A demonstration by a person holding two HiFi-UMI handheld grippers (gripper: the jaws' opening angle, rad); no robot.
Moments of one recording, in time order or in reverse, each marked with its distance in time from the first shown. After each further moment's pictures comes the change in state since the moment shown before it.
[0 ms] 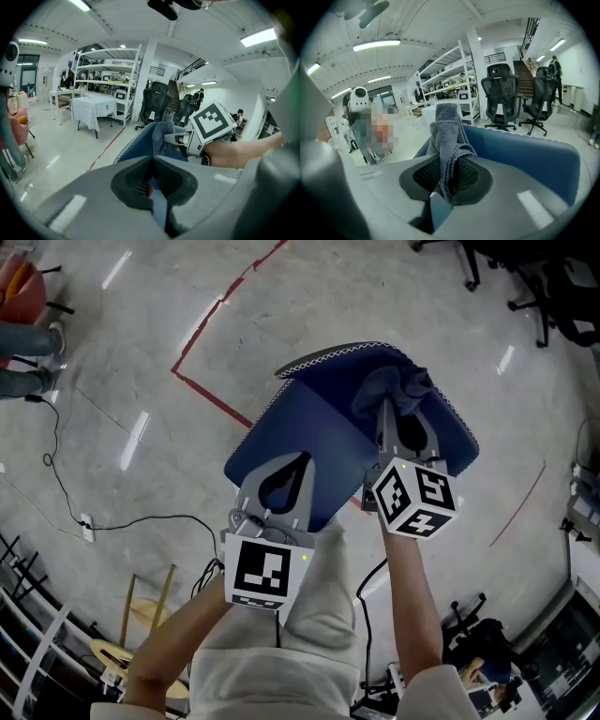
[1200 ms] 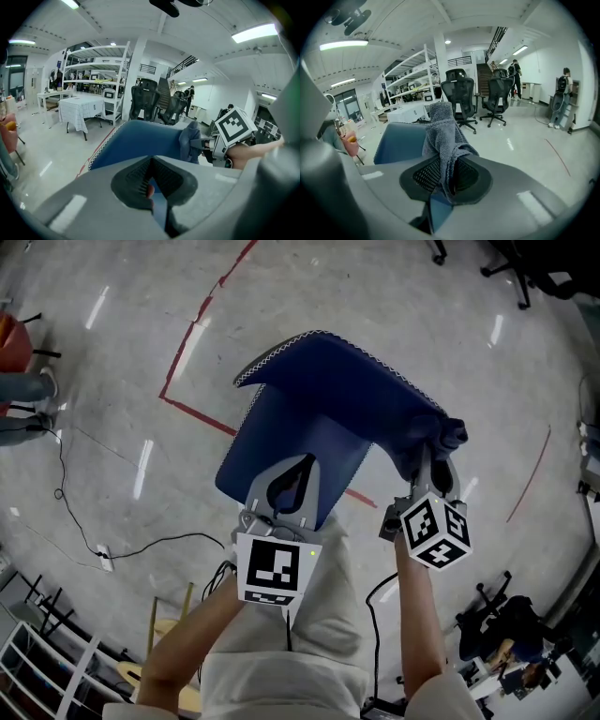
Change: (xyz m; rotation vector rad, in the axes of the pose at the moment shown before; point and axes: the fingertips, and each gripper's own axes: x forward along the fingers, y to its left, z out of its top) left arm 0.033 -0.067 -0.003 0.052 0.024 -0.084; right arm -0.116 -0.138 -0.052 0.221 -0.009 -0.361
